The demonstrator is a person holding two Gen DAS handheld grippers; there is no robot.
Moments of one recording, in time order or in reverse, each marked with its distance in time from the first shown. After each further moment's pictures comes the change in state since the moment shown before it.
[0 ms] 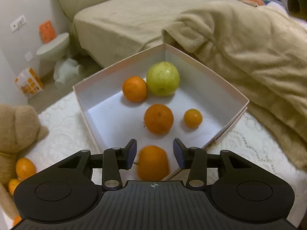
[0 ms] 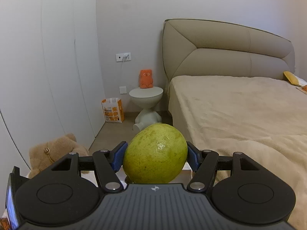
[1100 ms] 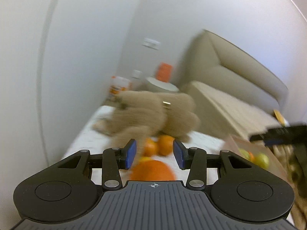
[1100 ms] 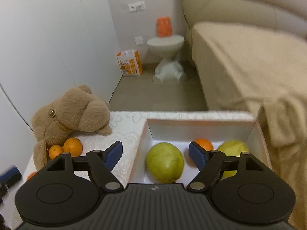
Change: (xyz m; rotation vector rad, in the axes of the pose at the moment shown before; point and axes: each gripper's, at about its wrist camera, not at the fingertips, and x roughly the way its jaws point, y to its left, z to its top) left arm -0.141 0.167 -0.202 -0.767 -0.577 0.304; right arm 0.081 0.084 -0.045 -0.025 0.276 0.104
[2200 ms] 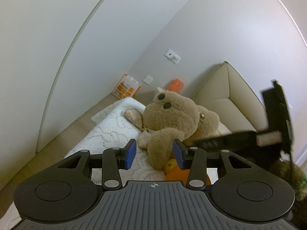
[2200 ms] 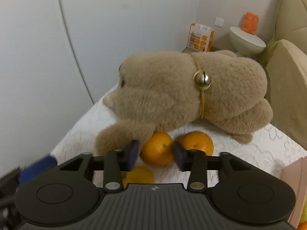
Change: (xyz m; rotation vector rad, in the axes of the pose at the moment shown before) left arm 0.002 0.081 -0.031 -0.302 -0.067 -0.073; right arm 0.094 0.223 -0.009 -0.398 0.214 0.182
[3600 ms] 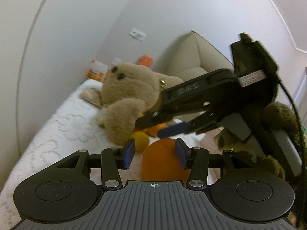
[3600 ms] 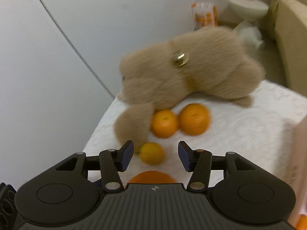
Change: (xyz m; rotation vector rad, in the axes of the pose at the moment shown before) left arm 0.020 -0.035 -0.023 0.187 0.137 -0.139; right arm -0.013 -0.039 -0.002 0.249 0.107 0.235
